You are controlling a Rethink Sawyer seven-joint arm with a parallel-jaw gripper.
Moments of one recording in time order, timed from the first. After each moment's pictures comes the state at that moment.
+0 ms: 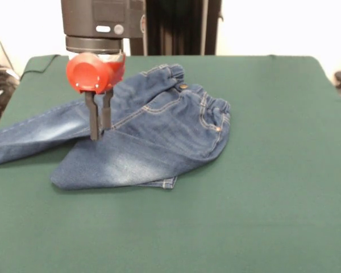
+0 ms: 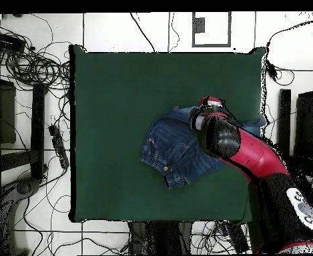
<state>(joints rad) -0.51 -0.61 0.16 1.68 0.05 0.14 2.95</state>
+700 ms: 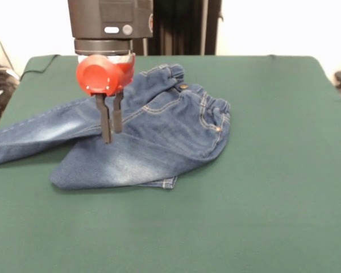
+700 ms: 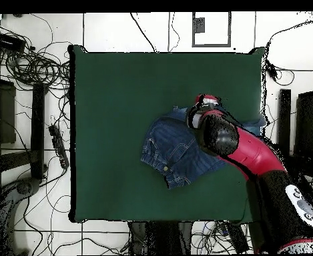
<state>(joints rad) -0.53 -0.61 0.21 1.69 0.05 0.15 2.95</state>
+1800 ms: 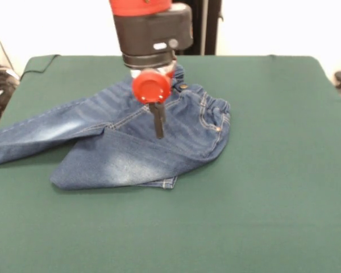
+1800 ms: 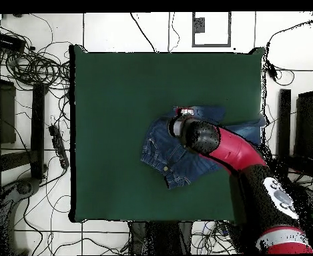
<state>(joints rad) -0.42 -0.56 0.15 1.68 0.05 0.35 2.95</state>
